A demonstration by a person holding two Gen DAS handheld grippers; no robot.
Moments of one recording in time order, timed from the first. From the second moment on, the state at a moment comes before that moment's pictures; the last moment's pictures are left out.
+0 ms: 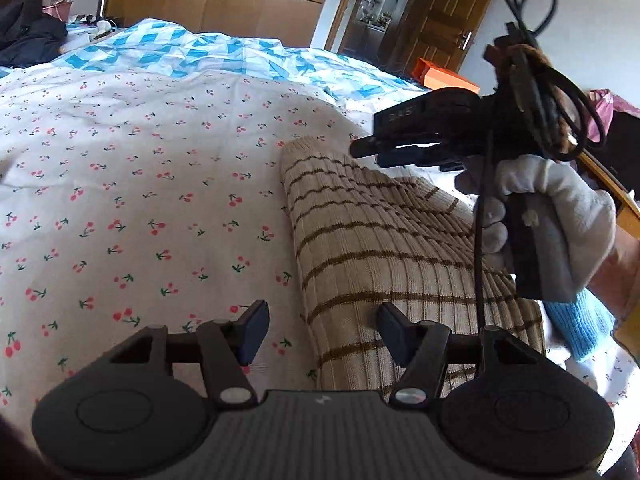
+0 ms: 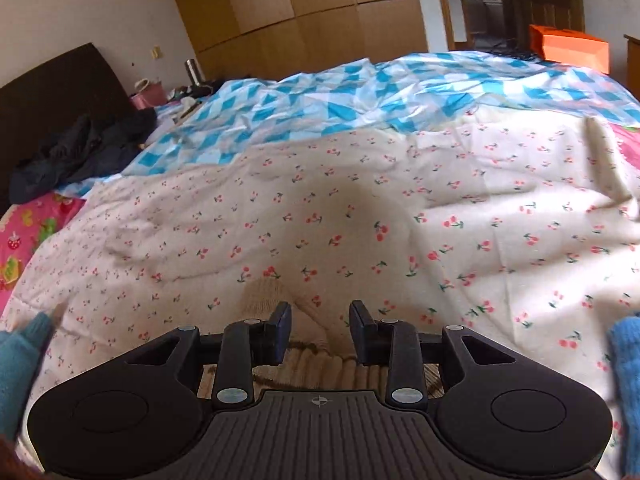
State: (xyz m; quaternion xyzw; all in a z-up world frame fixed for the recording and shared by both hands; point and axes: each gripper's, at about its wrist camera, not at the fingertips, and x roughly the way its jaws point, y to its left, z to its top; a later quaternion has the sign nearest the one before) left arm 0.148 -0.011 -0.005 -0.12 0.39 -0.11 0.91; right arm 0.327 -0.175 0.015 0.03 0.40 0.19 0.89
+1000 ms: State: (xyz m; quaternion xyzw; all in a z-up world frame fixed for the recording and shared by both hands) left arm 0.174 -0.010 -0.016 -0.15 0.44 -0.14 0.87; right arm 0.216 -0.309 -0.012 0.23 0.44 0.14 0.86
